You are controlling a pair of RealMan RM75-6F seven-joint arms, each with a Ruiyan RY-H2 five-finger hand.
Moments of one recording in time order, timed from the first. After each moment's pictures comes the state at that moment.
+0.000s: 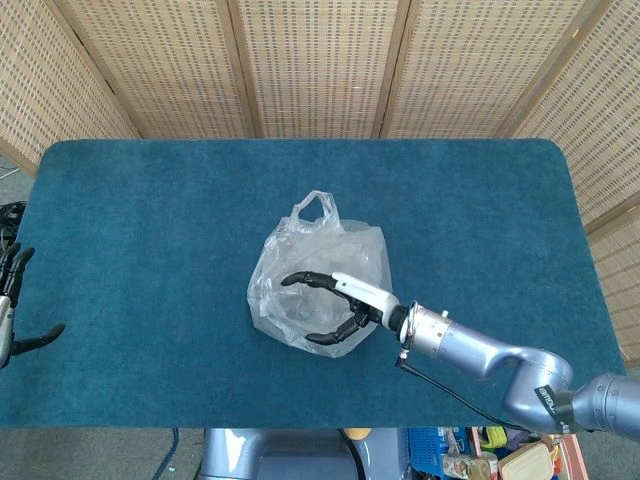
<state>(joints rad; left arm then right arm) -0.12 -1.02 -0.12 -1.80 1.36 1.47 0.12 1.04 -1.01 0.19 -1.88 -1.52 0.60 1.38</state>
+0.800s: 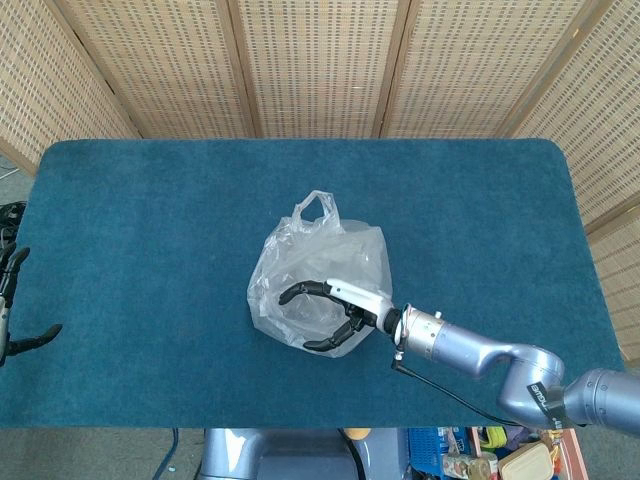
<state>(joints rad) -0.11 -1.01 -0.12 -1.81 1.36 1.47 0.08 1.07 -1.04 0.17 -1.86 -1.56 0.57 1.41</state>
